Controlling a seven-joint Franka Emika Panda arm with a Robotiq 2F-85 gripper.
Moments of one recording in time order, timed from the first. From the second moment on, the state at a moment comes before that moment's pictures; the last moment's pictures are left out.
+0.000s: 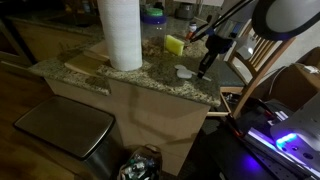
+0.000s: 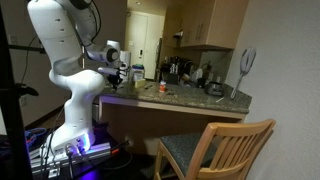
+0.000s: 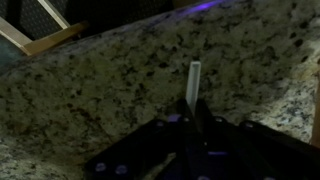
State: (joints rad) arm 0.41 -0.39 0.26 -2.75 0.13 2.54 0.06
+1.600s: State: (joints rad) arm 0.23 -0.65 -0.01 -2.65 0.04 2.33 -0.13
